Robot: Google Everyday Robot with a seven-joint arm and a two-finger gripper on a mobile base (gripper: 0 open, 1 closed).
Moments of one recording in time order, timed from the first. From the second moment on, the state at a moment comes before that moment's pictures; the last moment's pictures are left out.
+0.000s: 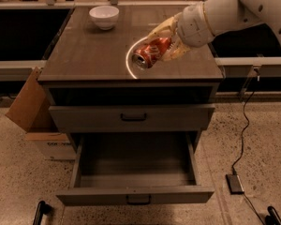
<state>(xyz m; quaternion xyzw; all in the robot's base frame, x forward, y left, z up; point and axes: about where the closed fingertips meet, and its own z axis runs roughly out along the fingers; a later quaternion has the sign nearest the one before) 0.634 -0.060 0.939 -0.88 0.13 -0.10 0.45</state>
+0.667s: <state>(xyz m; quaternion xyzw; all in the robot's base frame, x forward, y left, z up) 0.657 -0.017 0.963 -0.85 0.19 -0.09 0.48</state>
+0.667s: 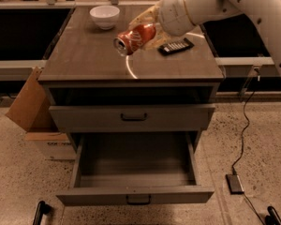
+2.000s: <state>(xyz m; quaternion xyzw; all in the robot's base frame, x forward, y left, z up) 0.712 0.018 0.924 -0.82 0.33 0.01 0.46</state>
